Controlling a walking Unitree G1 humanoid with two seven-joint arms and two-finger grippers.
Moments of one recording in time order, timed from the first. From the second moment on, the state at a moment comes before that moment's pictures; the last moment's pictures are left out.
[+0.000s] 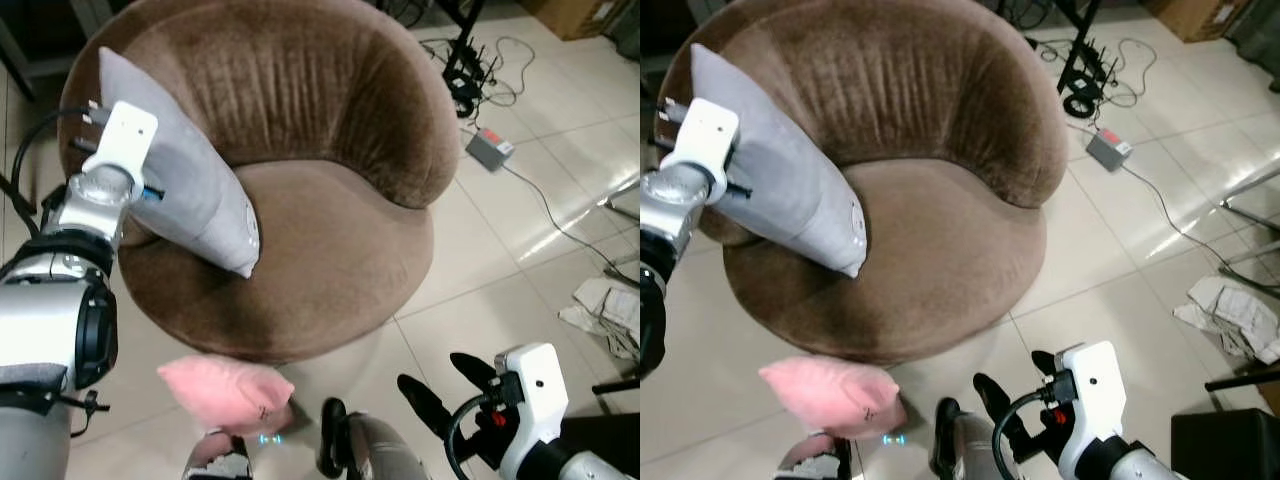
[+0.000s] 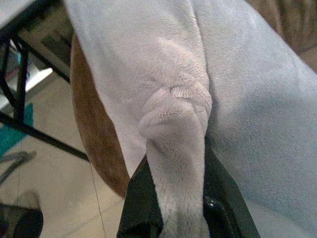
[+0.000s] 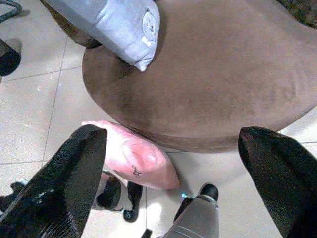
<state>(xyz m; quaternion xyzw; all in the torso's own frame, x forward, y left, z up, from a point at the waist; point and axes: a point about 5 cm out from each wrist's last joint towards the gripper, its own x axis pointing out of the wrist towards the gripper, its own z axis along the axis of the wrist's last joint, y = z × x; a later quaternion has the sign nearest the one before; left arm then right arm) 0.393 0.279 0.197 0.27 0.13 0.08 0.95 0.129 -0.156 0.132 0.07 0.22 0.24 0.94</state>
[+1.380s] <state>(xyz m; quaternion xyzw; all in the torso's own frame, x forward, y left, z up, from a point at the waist) 0.415 0.229 0.237 0.84 0.03 -0.04 0.54 0.116 -0.152 0.129 0.09 0.23 0.22 0.94</state>
